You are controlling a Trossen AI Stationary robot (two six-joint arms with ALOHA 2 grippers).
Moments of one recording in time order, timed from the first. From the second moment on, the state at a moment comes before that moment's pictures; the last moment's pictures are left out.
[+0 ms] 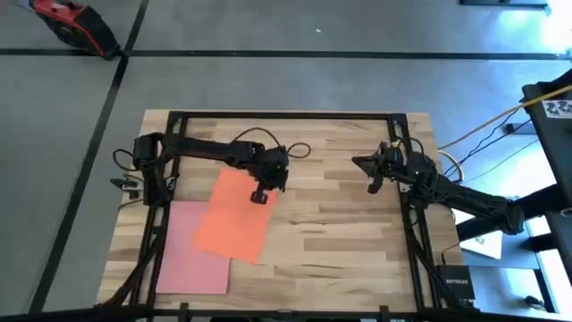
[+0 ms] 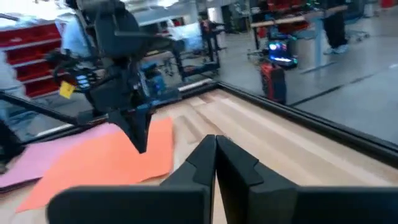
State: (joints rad) left arm 0.14 1.82 1.30 -0.67 0.10 0.42; right arm -0.43 0.19 0.01 0.17 -0.19 0.23
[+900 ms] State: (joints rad) left arm 0.05 1.80 1.04 -0.47 0.10 0.24; right arm -0.43 0.29 0.01 0.06 -0.03 0.18
